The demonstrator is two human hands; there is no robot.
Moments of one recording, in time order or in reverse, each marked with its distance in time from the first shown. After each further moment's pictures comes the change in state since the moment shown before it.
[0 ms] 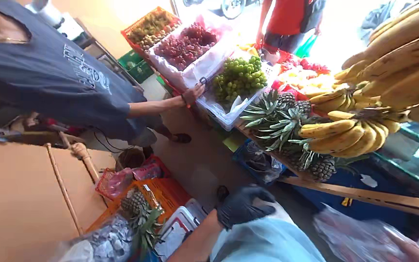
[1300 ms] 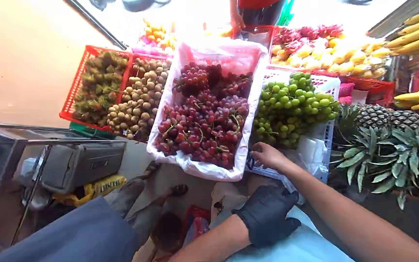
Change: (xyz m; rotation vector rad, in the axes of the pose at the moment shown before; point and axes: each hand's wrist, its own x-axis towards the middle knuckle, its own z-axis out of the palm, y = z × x) left_hand 0.219 0.055 -0.499 0.746 -0.732 -0.022; right_hand 0.383 -0.006 0.685 -0.751 -0.196 0.262
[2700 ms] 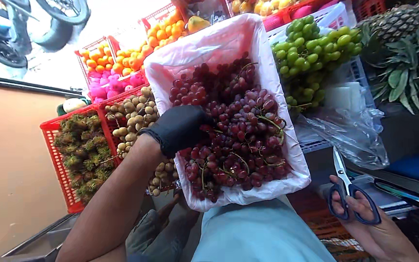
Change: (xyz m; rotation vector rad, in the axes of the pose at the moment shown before) left_hand 0.021 -0.172 -0.370 0.746 -0.430 0.017; right_hand -0.151 0.045 0.182 1.535 0.563 -0.248
